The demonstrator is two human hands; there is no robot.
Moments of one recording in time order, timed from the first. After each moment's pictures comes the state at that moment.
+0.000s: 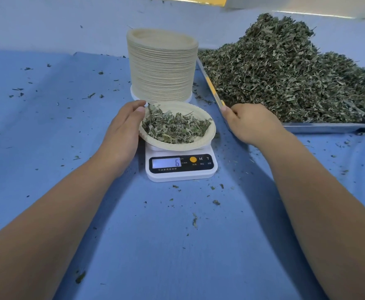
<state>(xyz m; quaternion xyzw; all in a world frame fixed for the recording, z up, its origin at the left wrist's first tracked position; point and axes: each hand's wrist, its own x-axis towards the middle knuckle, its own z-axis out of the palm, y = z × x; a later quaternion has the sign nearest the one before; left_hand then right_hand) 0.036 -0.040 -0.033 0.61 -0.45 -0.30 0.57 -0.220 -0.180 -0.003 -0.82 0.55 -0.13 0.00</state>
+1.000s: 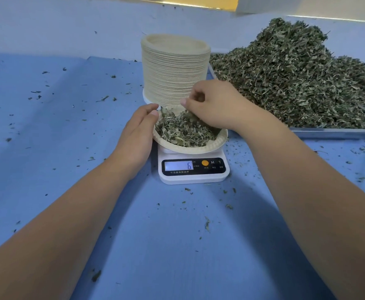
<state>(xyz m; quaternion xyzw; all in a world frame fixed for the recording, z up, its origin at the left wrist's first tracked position) 0.036 -0.042 -0.033 0.62 -0.43 -0.30 0.58 -0.131 -0.149 0.047 -0.90 0.39 -0.18 0.10</state>
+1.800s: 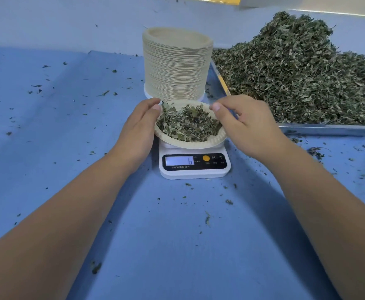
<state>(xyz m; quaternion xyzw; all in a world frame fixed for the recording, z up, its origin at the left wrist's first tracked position) 0.036 -0.041 -0.034 0.63 -0.44 -0.29 0.57 -0.190 -0.119 0.008 -0.86 0.35 -0.35 0.12</state>
